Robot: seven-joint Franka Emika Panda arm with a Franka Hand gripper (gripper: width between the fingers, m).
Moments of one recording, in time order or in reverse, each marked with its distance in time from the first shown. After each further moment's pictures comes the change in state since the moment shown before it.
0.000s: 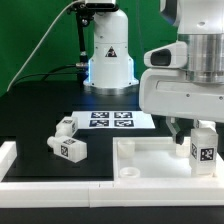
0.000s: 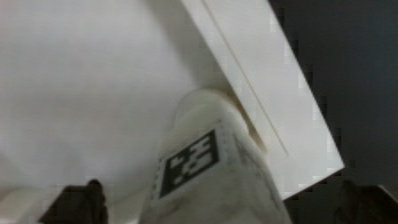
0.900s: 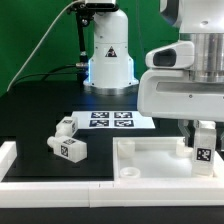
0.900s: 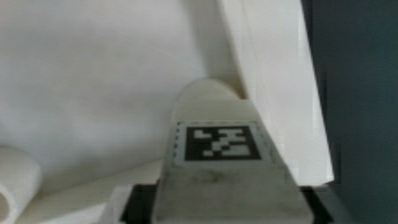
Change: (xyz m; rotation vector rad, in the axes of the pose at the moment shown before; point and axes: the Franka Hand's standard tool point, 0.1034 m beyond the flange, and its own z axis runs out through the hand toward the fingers) arm 0.001 -0.001 0.000 -0.012 0.023 0.064
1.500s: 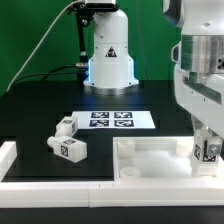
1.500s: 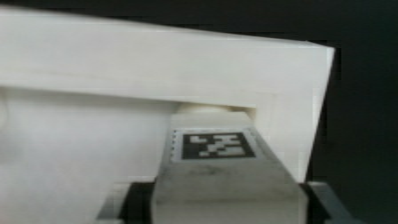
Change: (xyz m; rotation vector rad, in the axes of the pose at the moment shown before) arm -0.003 -0.003 0.001 -0.008 -0.010 1.047
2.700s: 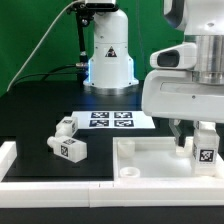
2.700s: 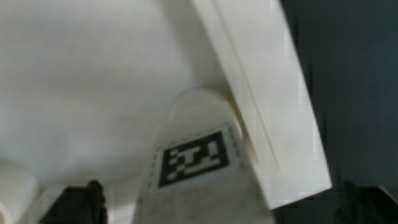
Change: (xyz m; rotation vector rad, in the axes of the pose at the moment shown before) arm 0.000 0.000 0.000 0.014 0.038 -1.260
